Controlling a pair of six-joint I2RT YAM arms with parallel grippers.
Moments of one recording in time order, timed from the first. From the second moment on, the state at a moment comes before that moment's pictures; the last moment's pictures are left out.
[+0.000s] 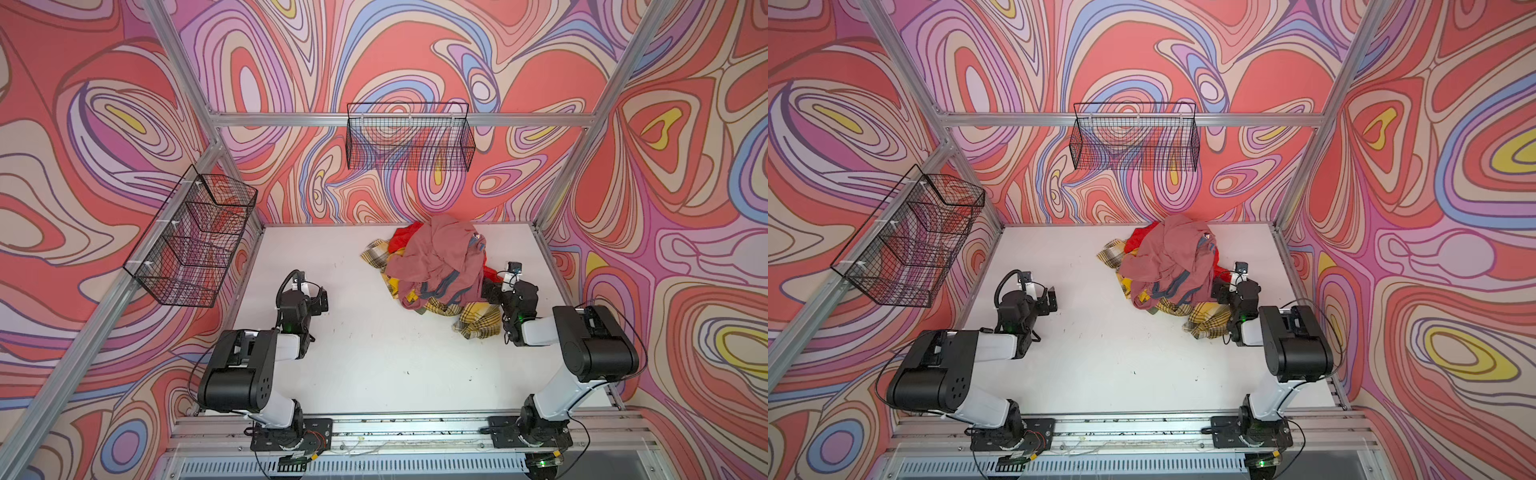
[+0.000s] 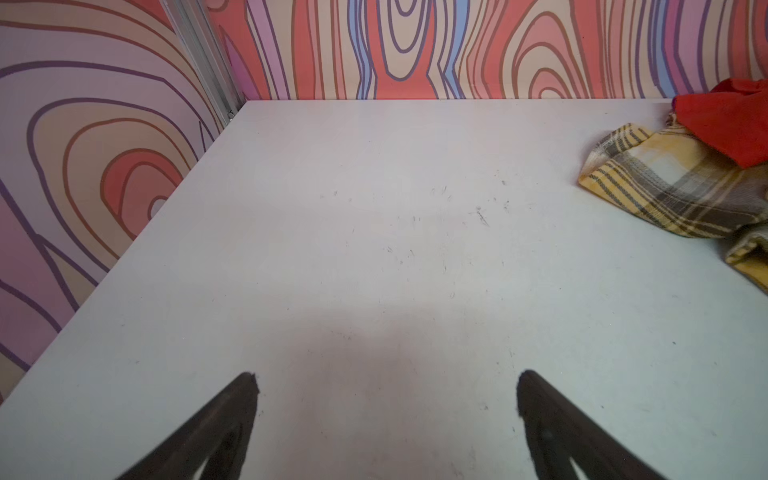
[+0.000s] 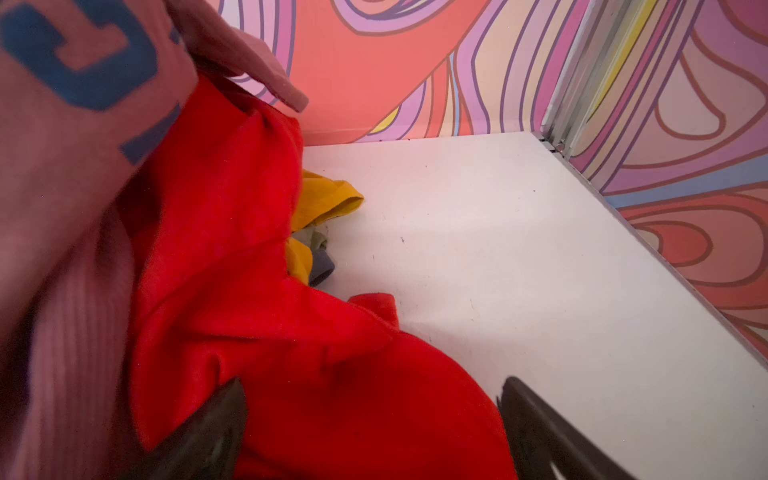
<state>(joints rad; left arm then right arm) -0.01 1.54 0.38 0.78 -0.12 -0.03 -0.02 1.71 0.48 0.93 0.01 0.05</state>
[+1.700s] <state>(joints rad) -0.06 1.21 0.72 0.16 -0.14 -0.28 -0.12 1.29 0.67 0.30 -0.06 0.29</state>
